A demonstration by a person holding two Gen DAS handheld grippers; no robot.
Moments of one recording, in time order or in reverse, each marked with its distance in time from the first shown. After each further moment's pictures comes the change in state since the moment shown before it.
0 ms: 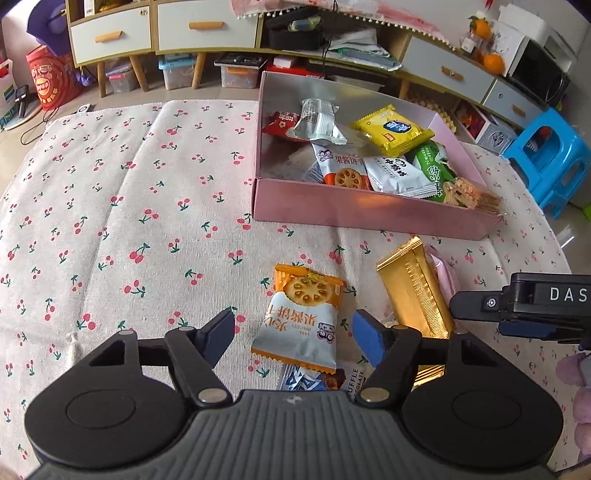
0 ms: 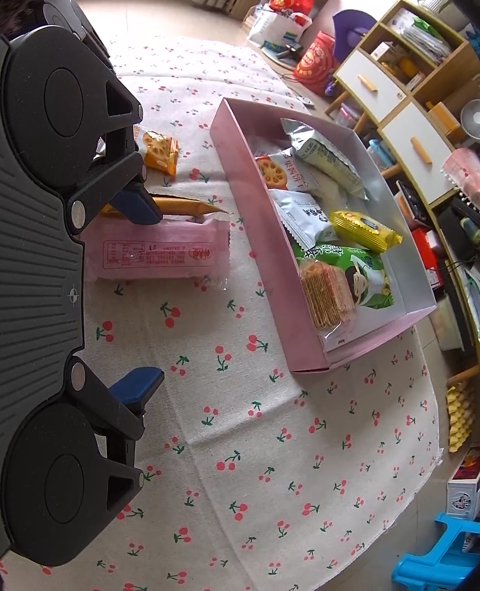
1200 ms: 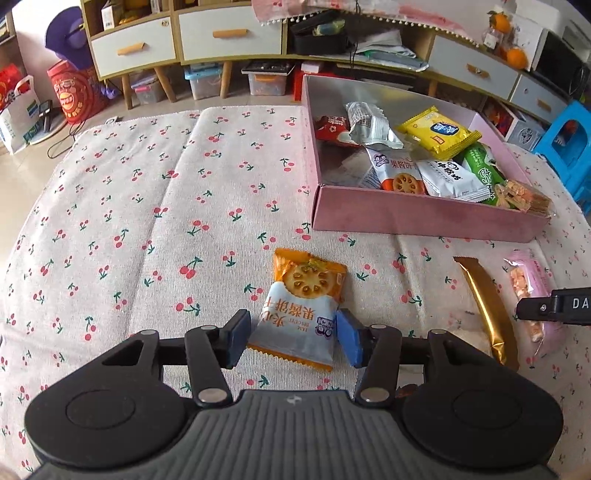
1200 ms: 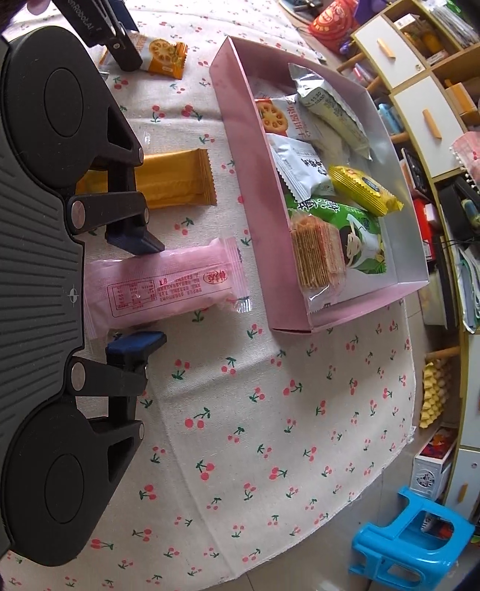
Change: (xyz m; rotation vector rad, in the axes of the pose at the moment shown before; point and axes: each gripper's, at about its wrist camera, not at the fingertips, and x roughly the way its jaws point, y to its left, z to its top) left arm 0.004 0.020 0.005 0.048 -0.026 0.118; right arm 0.013 0.002 0.004 -0.084 -0.054 -0.199
